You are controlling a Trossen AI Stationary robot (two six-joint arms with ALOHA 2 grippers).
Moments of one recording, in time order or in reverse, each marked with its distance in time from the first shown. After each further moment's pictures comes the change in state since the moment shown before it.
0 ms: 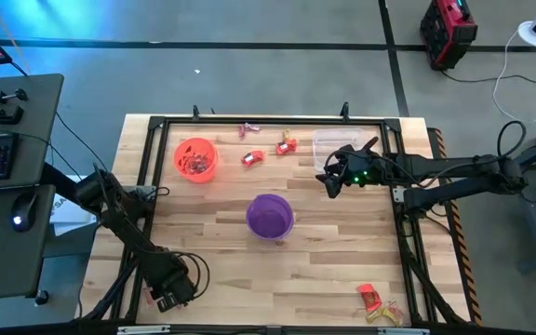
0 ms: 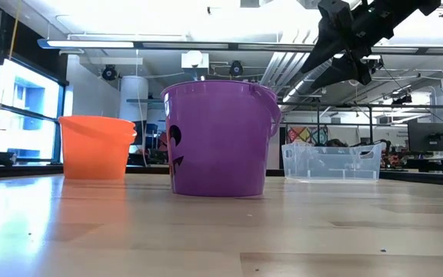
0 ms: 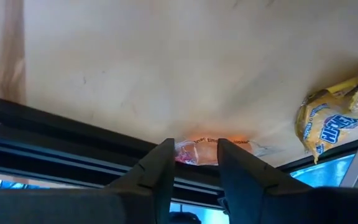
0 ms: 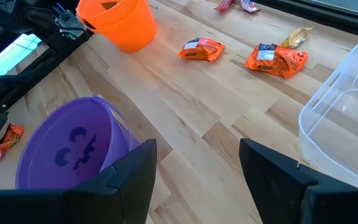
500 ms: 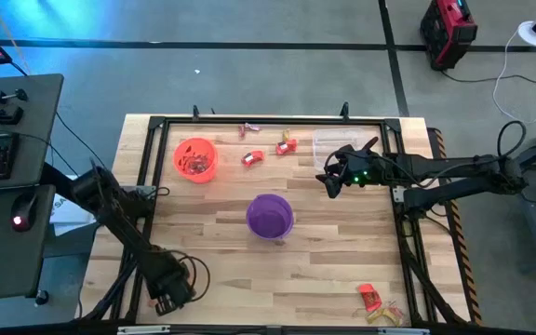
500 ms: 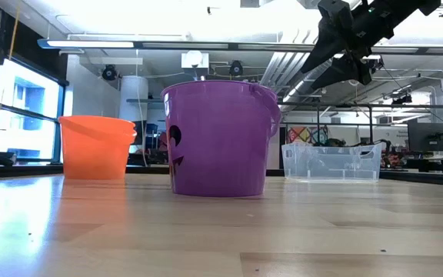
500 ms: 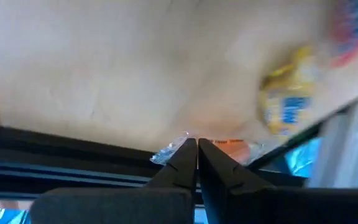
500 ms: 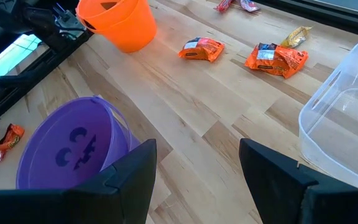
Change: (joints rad) left arm -0.004 -0.047 0.004 0.054 -0.042 0.042; right arm 0.000 0.000 0.000 -0.001 0.000 0.004
